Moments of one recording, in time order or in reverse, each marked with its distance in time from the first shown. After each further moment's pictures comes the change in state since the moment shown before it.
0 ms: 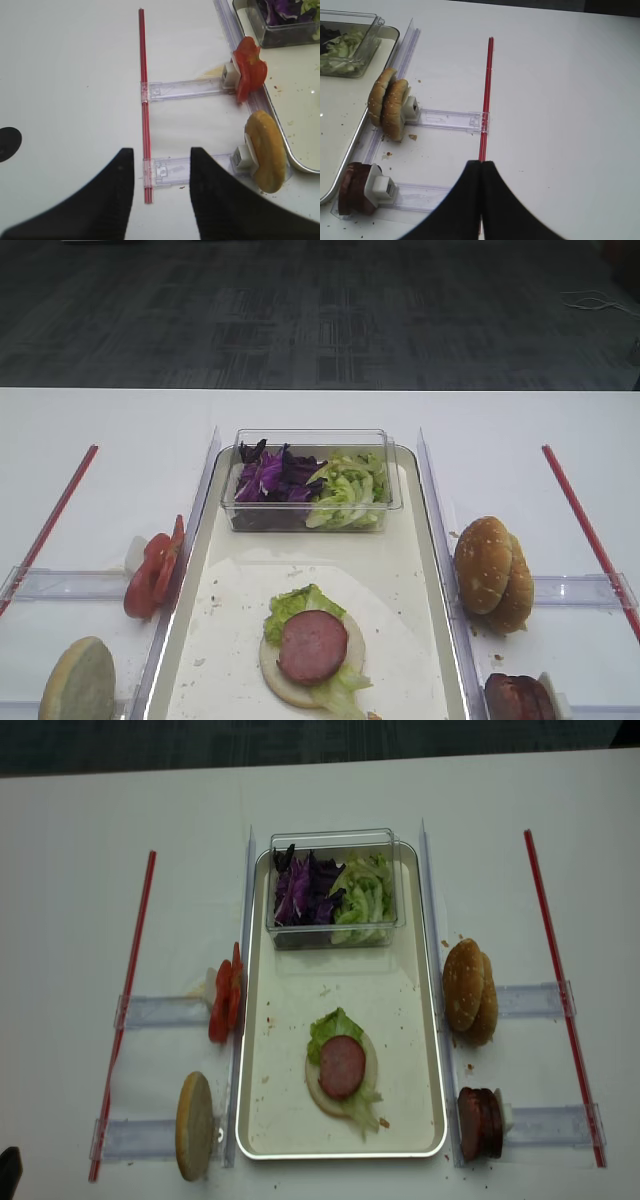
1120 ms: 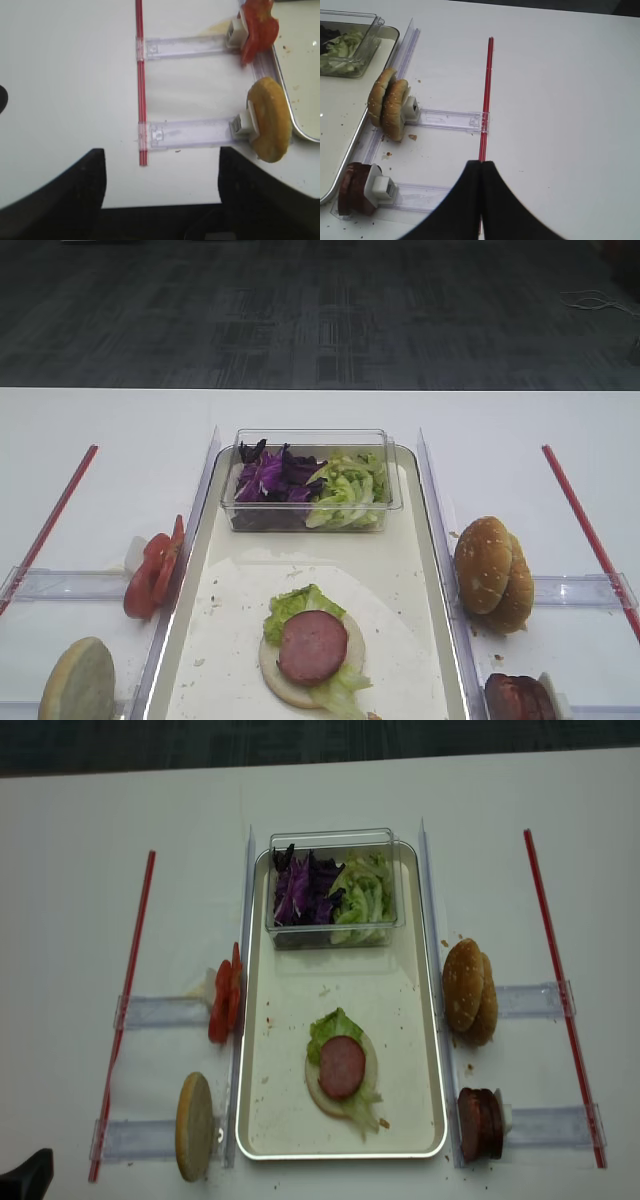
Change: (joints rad) left arm 0.000 0.220 -0.030 -0.004 0.051 -0.031; right arm 0.000 0.000 0.000 0.000 0.000 0.000
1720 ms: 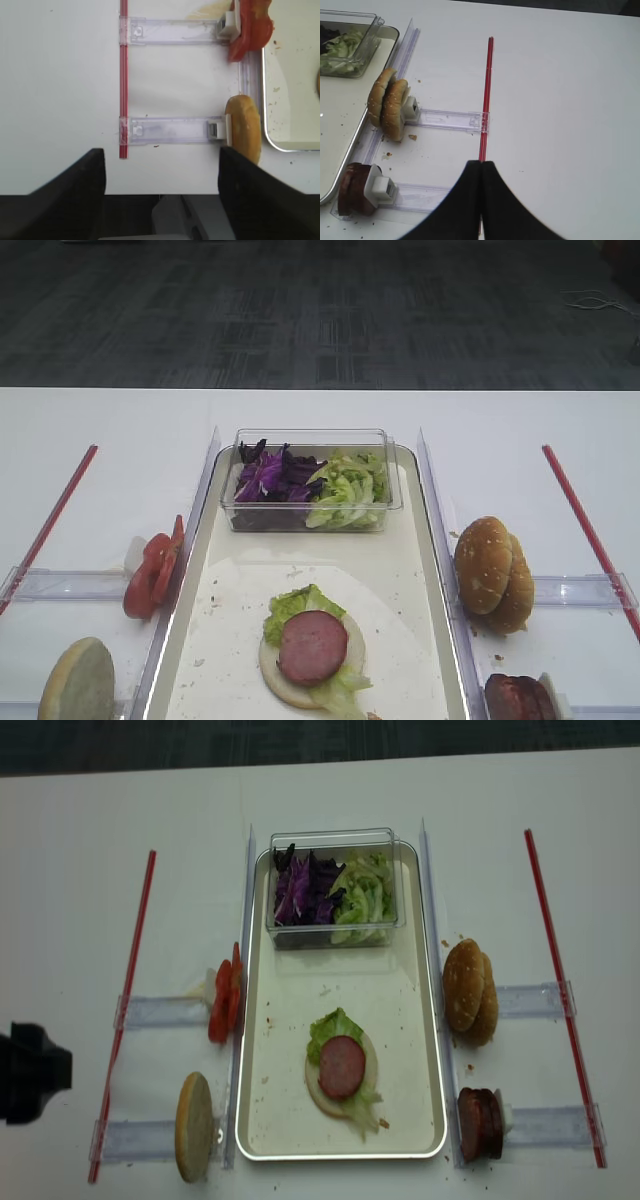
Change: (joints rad) left arm 0.000 0.570 -0.302 -0.053 0.029 -0.054; right arm 0.000 0.000 0.000 0.000 0.000 0.000
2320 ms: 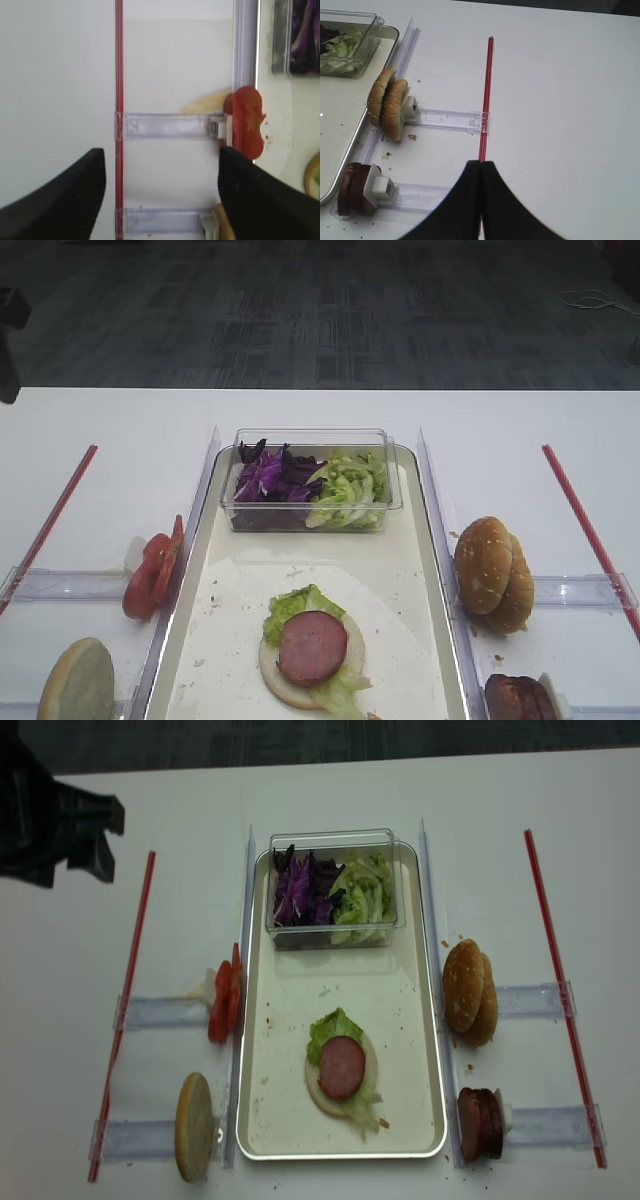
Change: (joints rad) left arm 0.000 0.658 -0.551 0.000 -0.012 -0.002; right arm 0.000 0.000 0.000 0.000 0.000 0.000
